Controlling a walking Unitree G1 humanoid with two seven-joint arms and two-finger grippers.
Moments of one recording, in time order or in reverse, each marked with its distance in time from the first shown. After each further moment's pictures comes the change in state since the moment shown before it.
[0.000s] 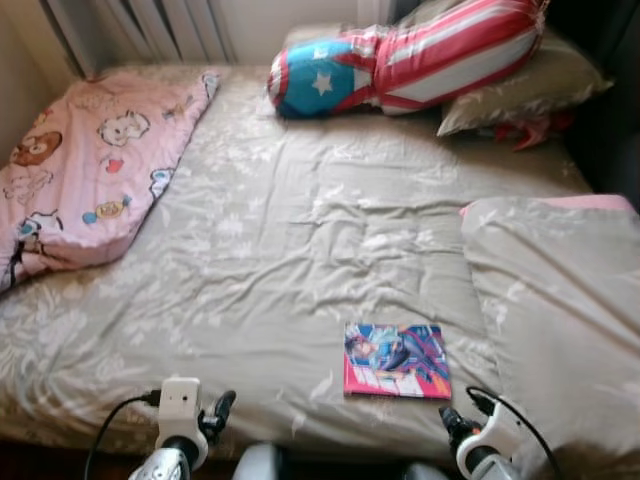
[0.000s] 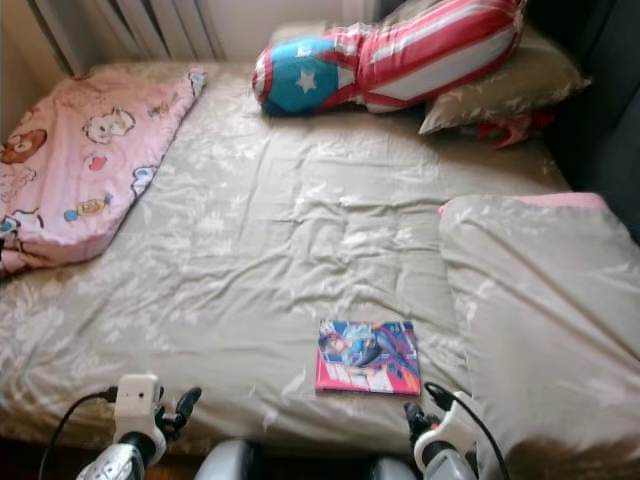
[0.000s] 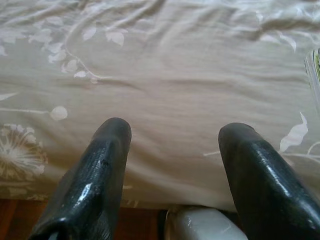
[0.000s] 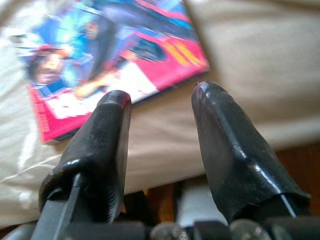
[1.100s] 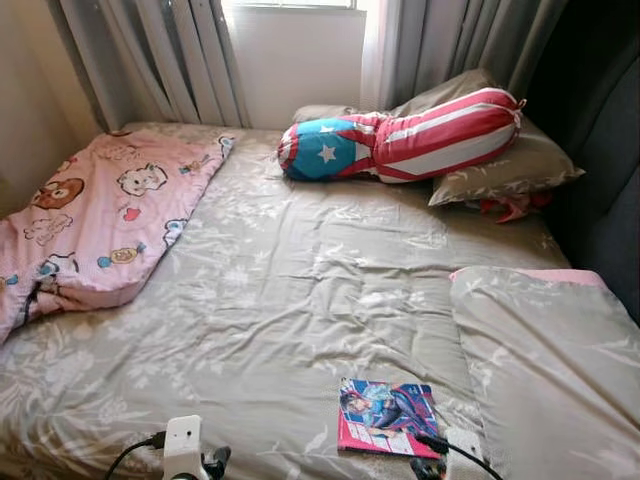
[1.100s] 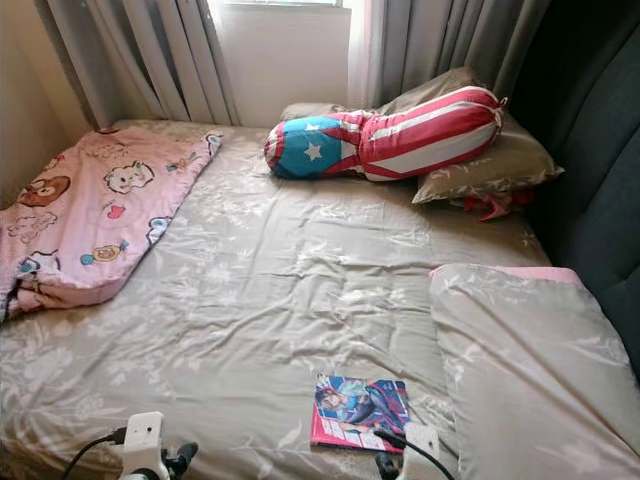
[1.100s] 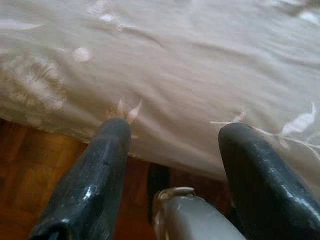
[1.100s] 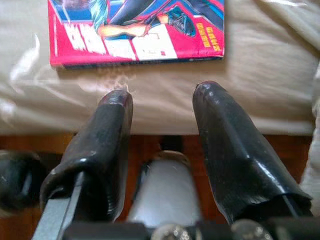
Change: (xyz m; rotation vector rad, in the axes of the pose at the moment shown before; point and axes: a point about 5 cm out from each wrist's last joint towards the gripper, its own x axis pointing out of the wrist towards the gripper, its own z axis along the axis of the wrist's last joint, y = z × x) left arm 0.001 0.002 -0.045 -0.064 0.280 0.109; right arm -0.021 -0.016 -0.057 -0.276 0.260 -0.082
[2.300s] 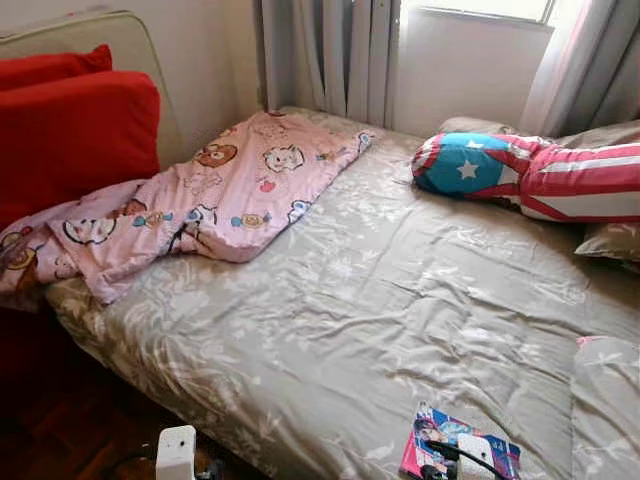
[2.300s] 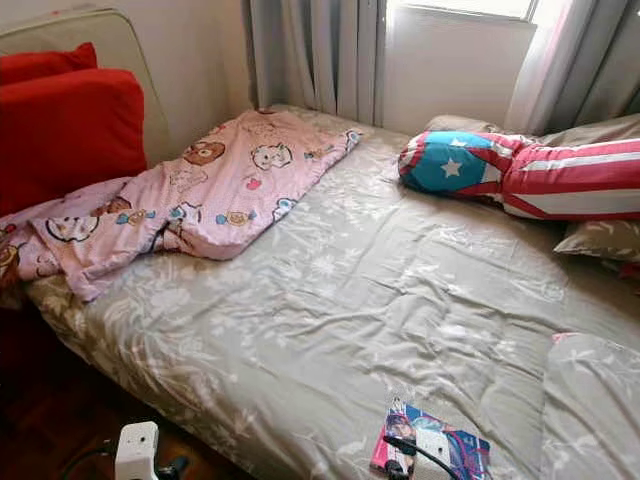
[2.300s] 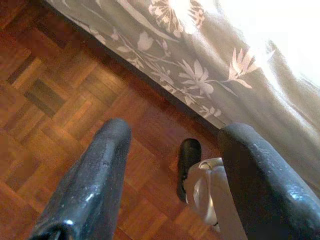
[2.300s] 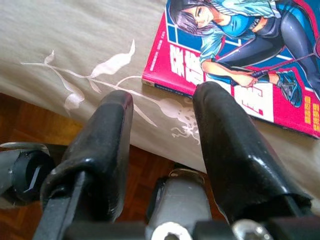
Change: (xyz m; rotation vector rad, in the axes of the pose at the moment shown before) left arm -0.005 0.012 -0.016 0.019 0.072 0.043; right arm -0.002 -0.013 0.003 0.016 -0.009 -0.019
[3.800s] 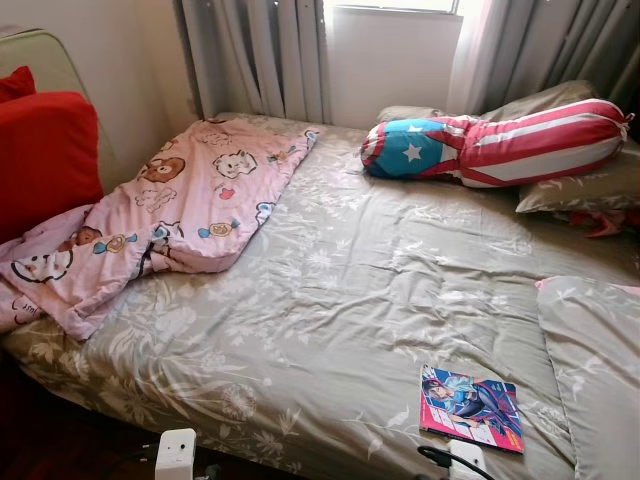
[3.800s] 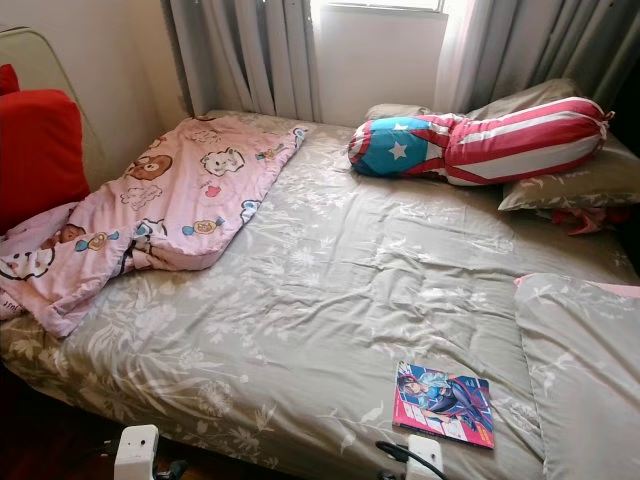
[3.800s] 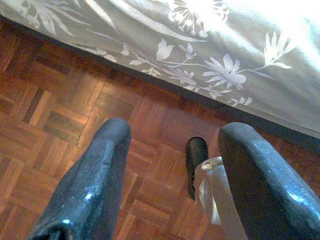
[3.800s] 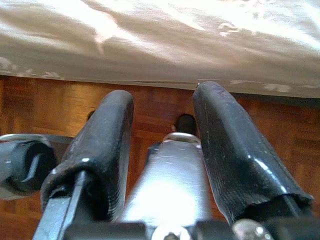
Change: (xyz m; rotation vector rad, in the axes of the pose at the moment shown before) left arm -0.001 0.003 -0.004 0.051 0.021 -0.003; right arm -0.002 -0.002 -0.012 0.016 0.053 -0.004
